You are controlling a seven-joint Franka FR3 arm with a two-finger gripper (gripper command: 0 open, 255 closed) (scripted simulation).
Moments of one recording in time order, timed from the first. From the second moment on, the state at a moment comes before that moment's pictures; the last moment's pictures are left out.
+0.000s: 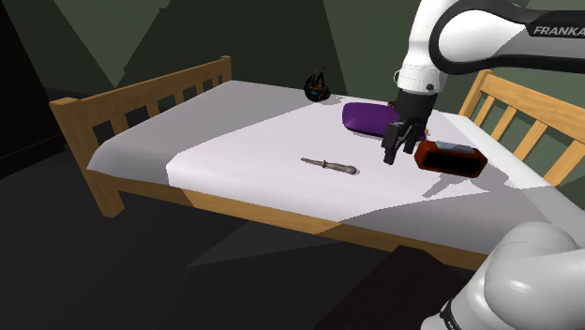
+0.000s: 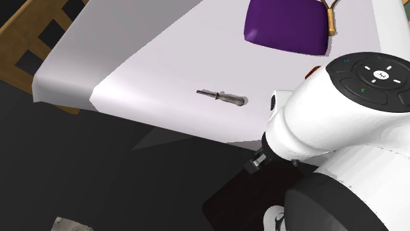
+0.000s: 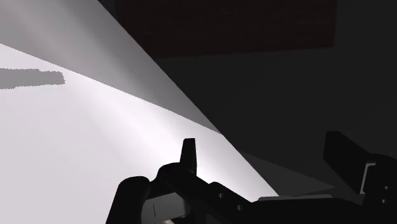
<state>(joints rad) 0.00 -0.74 -0.02 -2.37 -0.03 1.56 -0.01</state>
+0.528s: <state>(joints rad) 0.00 -0.54 -0.08 -2.33 -0.06 1.72 -0.12</state>
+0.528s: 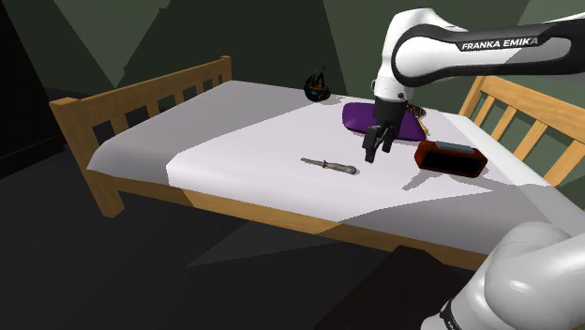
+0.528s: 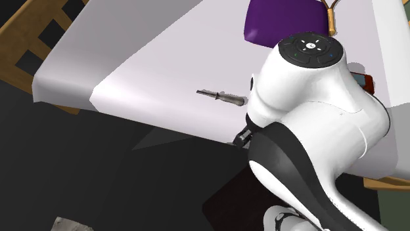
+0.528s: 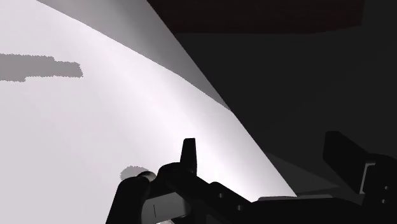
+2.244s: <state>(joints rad) -0.01 0.29 -0.16 -1.83 0.01 2.05 -0.50</state>
